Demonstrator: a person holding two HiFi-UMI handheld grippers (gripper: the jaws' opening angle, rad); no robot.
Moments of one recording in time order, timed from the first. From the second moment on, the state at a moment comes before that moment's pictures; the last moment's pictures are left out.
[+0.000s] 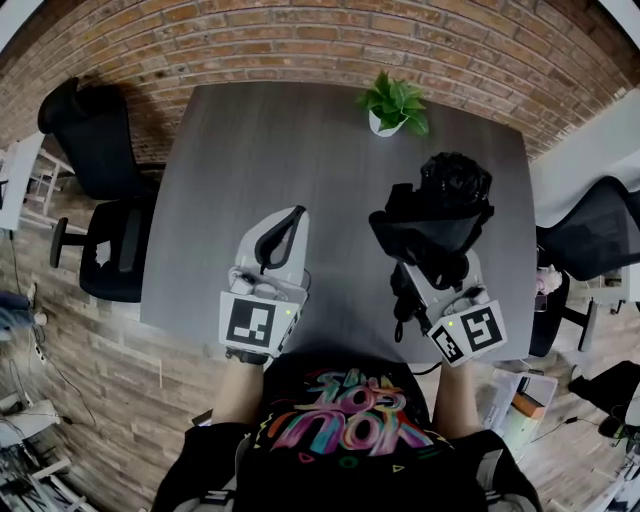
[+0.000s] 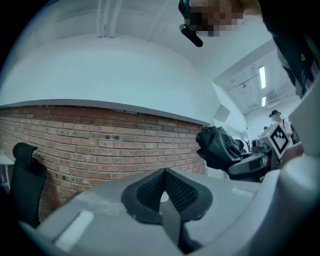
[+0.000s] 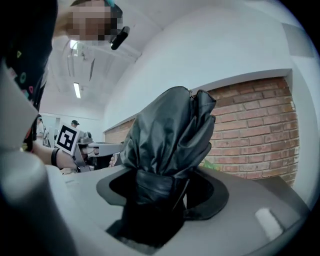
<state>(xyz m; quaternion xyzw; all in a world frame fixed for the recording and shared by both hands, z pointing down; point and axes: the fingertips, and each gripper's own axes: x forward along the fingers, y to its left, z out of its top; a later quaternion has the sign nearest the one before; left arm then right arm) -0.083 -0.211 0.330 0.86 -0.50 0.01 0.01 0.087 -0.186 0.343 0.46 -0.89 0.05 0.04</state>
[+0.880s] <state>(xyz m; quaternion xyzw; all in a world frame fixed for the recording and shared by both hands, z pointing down) -0.088 -0.215 0.333 0.86 -0.51 0.01 0.01 0.106 -0.178 0.339 0.47 -0.88 0.05 0.00</state>
